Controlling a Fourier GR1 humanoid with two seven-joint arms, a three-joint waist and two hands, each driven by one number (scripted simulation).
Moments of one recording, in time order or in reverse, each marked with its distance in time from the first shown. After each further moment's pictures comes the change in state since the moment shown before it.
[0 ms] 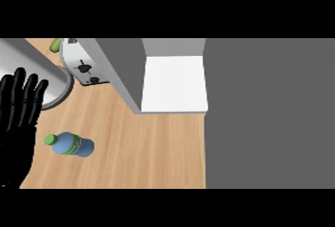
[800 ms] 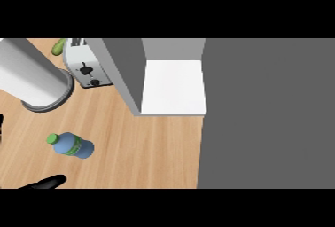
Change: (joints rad) left arm 0.211 -0.099 0.093 -0.168 -0.021 0.210 0.228; right arm 0.351 0.054 0.168 -0.289 -0.108 0.048 0.190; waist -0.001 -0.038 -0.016
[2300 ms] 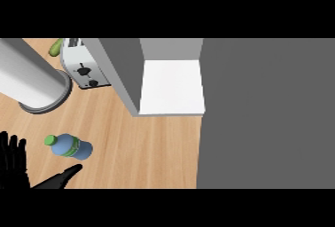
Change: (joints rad) left arm 0.125 -0.008 0.018 0.390 0.040 0.123 -0.327; right arm 0.456 -0.033 0.120 -0.103 0.045 0.114 -0.242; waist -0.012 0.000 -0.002
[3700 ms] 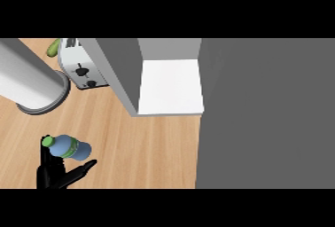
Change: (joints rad) left arm -0.375 0.061 0.253 1.066 0.206 -0.326 -0.641; right arm 0.236 -0.059 0.055 -0.002 0.012 0.050 -0.218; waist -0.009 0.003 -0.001
